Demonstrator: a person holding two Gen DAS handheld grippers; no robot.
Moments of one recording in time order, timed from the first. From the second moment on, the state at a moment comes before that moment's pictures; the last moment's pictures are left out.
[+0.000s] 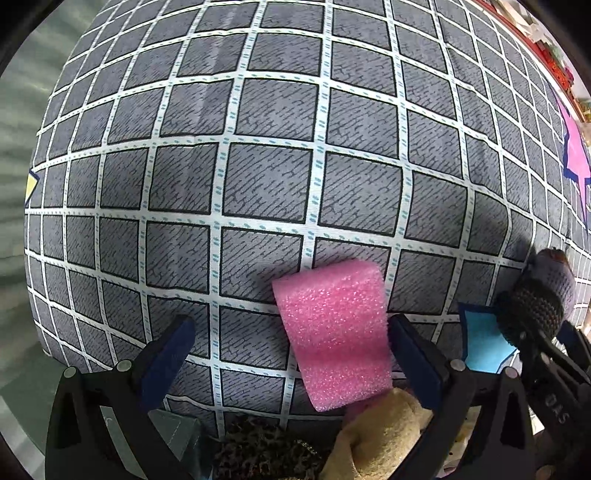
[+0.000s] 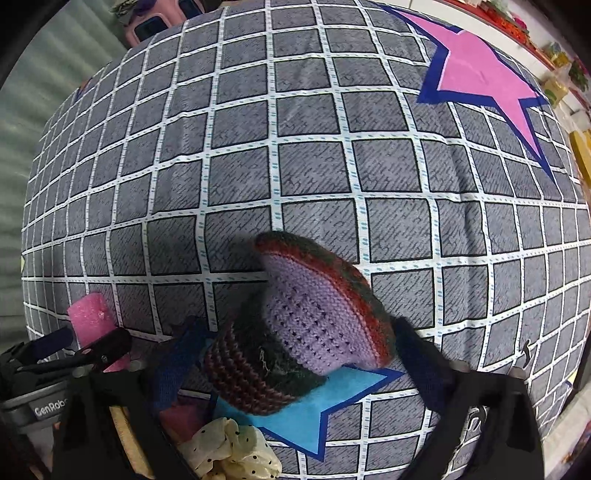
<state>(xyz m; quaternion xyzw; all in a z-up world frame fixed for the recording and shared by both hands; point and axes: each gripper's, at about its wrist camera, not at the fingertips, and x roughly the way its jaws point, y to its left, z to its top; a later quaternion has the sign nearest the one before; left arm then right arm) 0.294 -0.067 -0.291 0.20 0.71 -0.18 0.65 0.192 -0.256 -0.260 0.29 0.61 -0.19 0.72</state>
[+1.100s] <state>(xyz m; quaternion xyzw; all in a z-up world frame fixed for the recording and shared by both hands) 0.172 -0.130 -0.094 0.24 0.58 -0.27 0.73 0.079 -0.258 -0.127 0.33 0.55 -0.13 0.76</state>
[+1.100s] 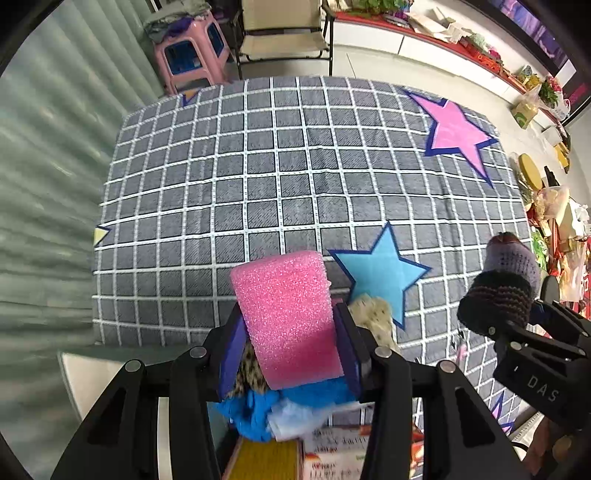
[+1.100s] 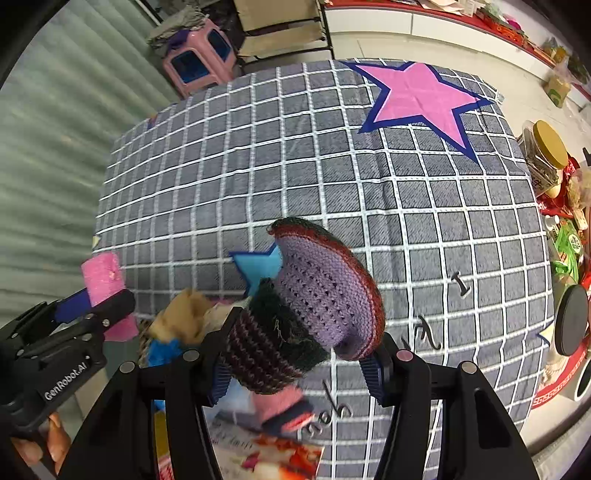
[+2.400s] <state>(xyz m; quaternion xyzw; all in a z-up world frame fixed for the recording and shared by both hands) 0.024 0.128 -0.070 0.27 0.56 -0.34 0.70 -0.079 -0.064 -0.093 0.36 0.54 -0.12 0.75</state>
